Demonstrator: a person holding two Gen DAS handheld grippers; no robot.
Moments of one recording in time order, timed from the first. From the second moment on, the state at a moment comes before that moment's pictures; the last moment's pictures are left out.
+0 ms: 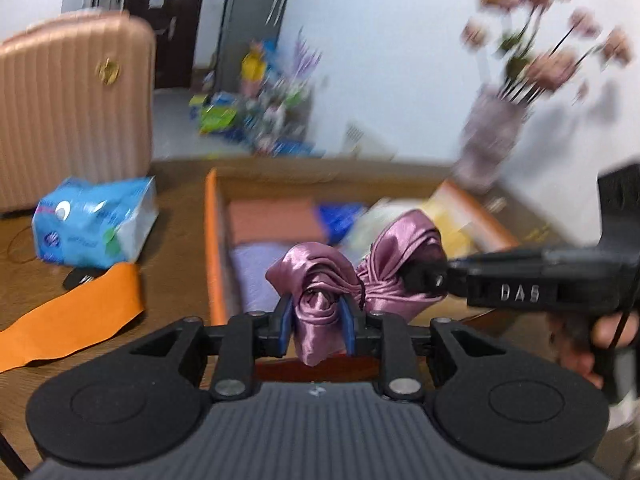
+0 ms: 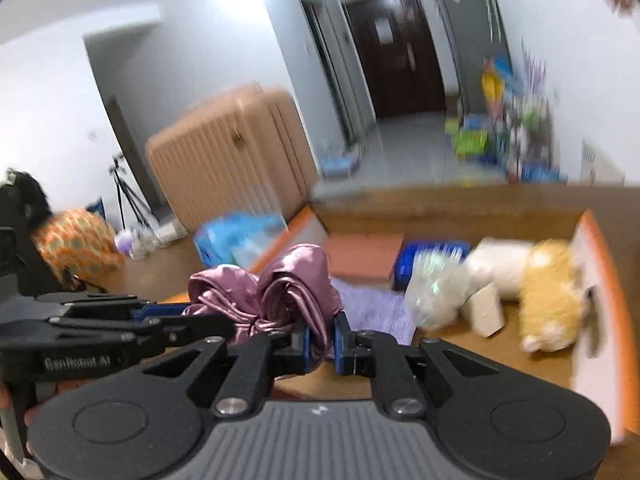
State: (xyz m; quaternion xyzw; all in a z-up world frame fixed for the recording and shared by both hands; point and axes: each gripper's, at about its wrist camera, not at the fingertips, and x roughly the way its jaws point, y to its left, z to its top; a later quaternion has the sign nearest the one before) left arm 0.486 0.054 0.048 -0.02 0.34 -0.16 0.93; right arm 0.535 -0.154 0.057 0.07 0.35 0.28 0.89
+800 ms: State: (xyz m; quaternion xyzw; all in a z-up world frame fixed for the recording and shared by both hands) left arm 0.406 0.048 0.126 0.01 0.26 -0.13 0.96; right arm 0.461 -0.217 0.127 0.03 0.30 0.24 0.92
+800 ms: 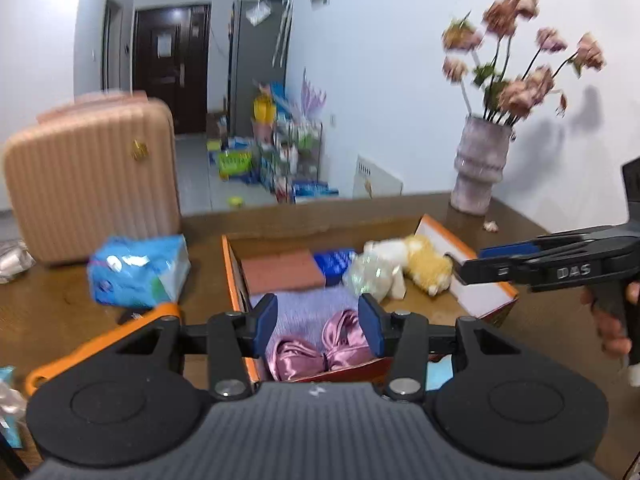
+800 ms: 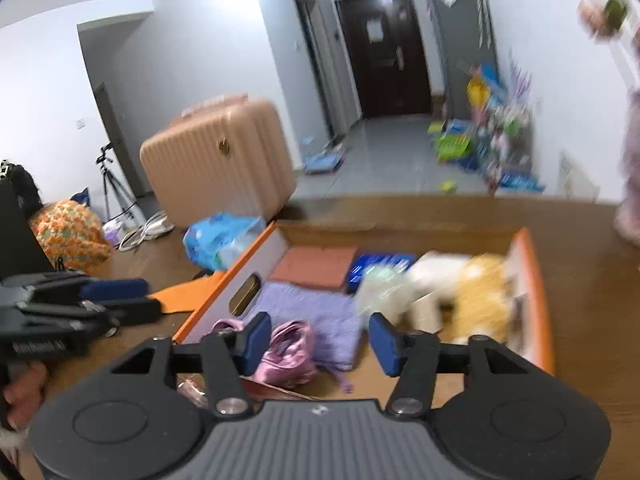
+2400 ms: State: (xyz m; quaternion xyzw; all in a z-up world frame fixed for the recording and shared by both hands) left arm 0.282 0.075 0.043 -0.08 0.24 -0.05 0.97; right arm 0.251 -0.220 0.044 0.00 0.21 0.22 0.95
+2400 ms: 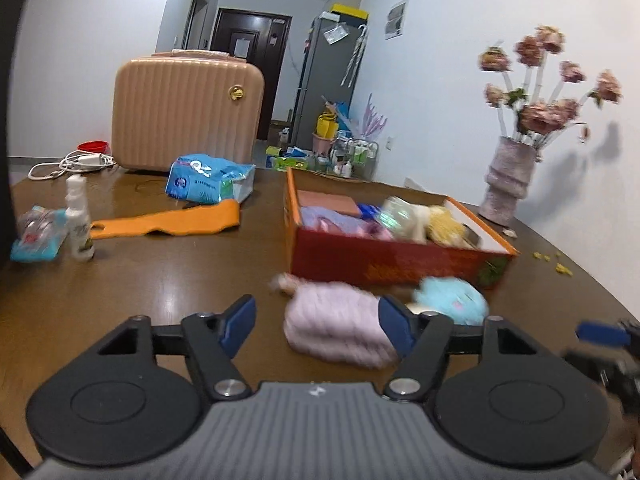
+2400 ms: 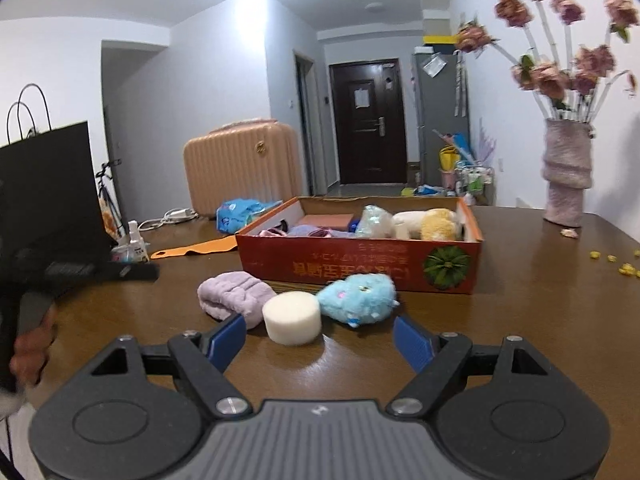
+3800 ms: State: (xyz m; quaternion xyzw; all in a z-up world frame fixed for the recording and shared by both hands) left arm 0.274 0.051 0.058 -0.08 0.23 -0.07 0.97; right arm 0.276 -0.220 0.021 0.02 0.24 0.23 0.94
